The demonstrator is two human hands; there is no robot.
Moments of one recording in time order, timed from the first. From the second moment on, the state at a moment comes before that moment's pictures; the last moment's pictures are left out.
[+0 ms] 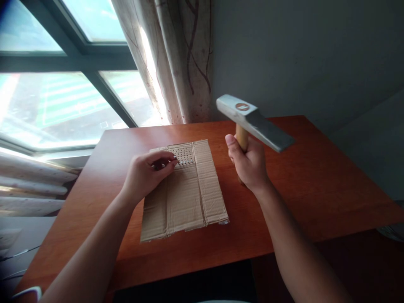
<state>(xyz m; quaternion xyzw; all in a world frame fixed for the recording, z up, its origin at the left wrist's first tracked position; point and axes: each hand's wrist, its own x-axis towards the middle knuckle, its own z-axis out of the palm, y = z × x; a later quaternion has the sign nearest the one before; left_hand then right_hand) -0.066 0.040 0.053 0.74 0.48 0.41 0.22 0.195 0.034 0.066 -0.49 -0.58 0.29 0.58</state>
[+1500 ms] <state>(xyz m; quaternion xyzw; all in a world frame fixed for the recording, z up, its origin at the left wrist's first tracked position) -0.066 0.042 0.047 0.76 0.48 0.38 0.21 0.174 0.028 0.129 -0.49 -0.78 0.37 0.10</state>
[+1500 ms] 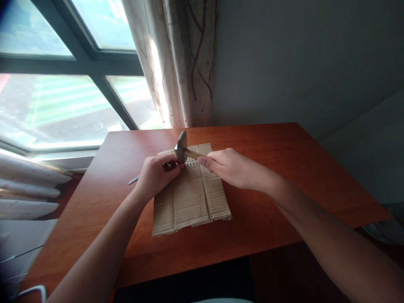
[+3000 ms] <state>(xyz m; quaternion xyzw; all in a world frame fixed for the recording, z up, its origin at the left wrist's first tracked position) -0.068 0.040 0.047 0.75 0.50 0.36 0.23 0.173 0.029 0.114 -0.50 -0.77 0.37 0.12</state>
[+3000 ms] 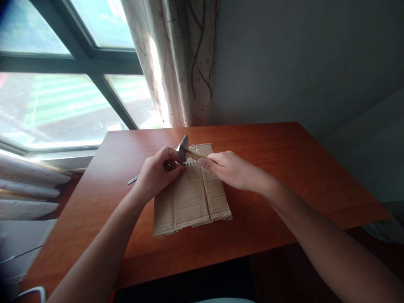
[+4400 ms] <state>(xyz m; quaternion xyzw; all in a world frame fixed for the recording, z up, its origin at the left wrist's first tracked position) -0.067 0.038 0.049 0.75 0.50 0.36 0.24 0.203 0.040 0.073 -0.52 -0.55 0.27 0.60</state>
